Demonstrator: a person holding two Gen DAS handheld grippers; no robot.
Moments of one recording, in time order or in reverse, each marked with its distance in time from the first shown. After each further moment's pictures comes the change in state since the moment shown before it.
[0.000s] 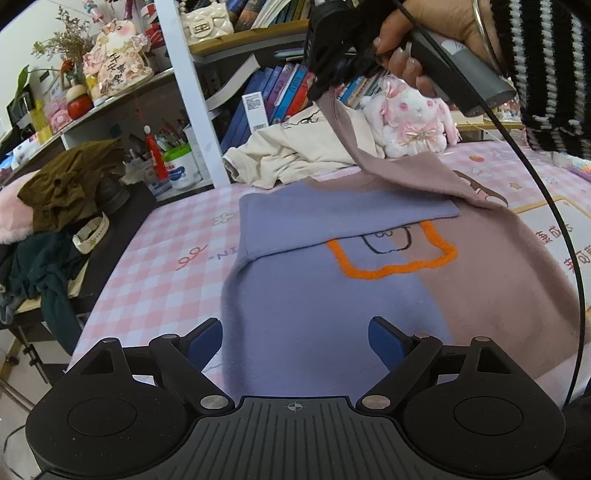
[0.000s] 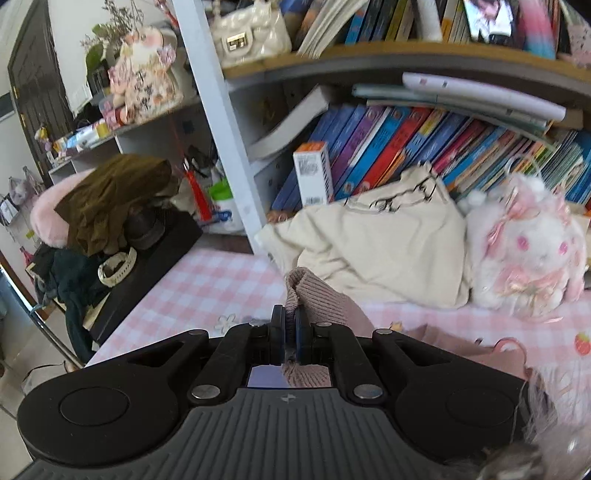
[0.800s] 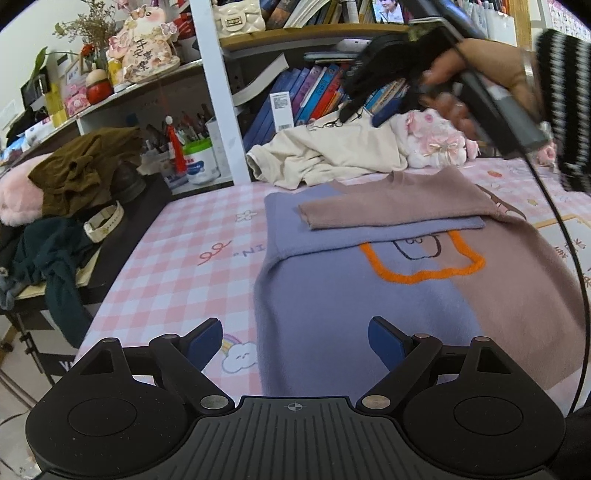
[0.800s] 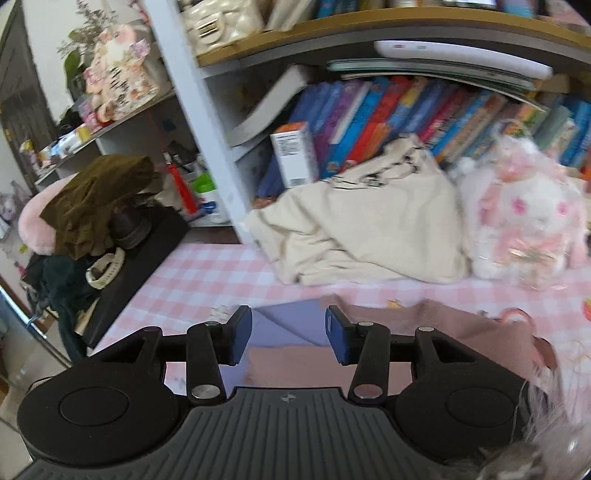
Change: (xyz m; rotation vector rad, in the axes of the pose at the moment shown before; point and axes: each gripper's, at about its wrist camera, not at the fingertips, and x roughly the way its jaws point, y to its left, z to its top) left arm 0.009 0.033 -0.004 -0.044 -0.023 -0.029; right arm 0.003 -0.020 -0.019 0.086 0.015 -0.031
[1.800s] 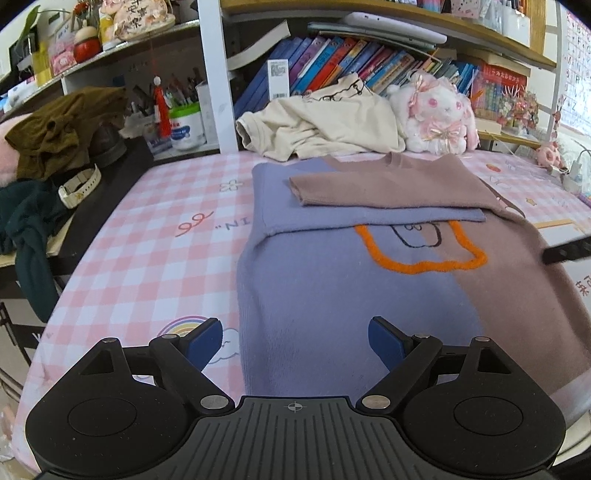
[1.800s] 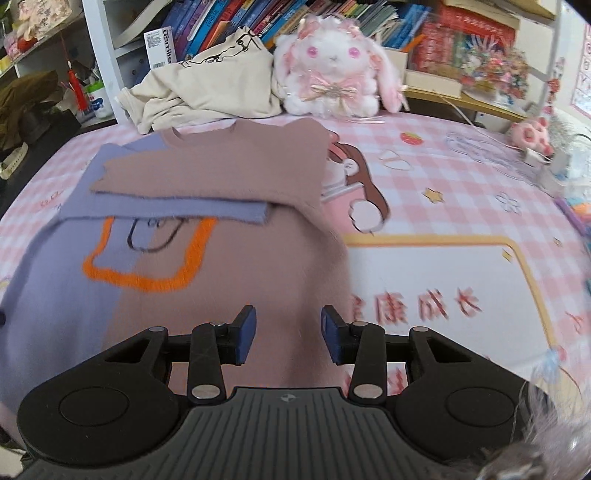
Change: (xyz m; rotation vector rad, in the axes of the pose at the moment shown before) left arm 0.030 0.013 -0.002 -0.078 0.098 -0.066; right arm -0.121 -0.075 -0.187 0.037 0.172 -0.346
